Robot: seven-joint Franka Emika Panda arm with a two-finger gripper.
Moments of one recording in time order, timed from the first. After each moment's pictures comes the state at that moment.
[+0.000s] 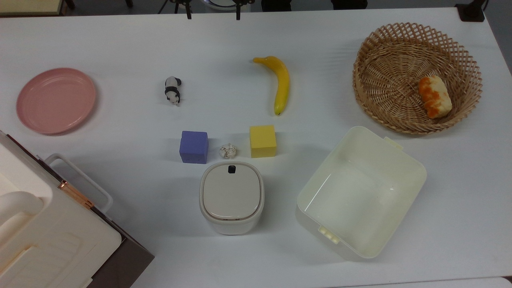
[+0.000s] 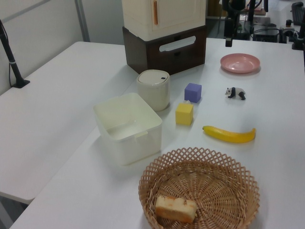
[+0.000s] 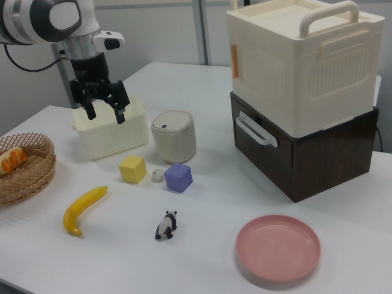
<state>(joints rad) 0.08 -0.04 0.00 -1.68 -0.05 1.63 0.02</state>
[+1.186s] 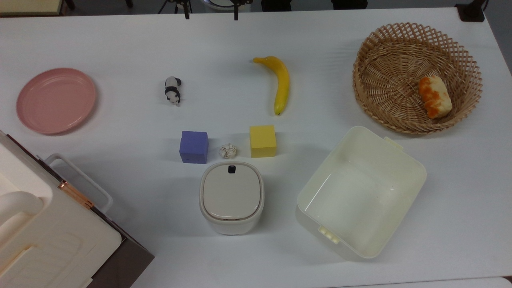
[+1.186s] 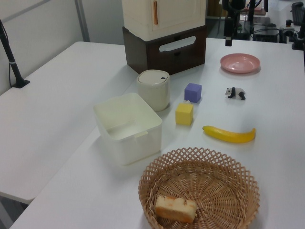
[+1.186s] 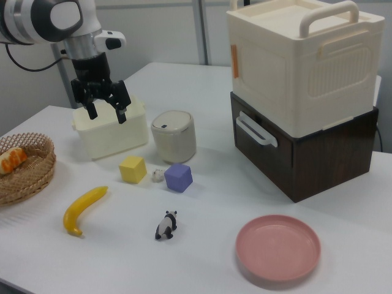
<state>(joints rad) 0.07 -0.04 0.00 -1.68 -0.05 1.63 0.02</state>
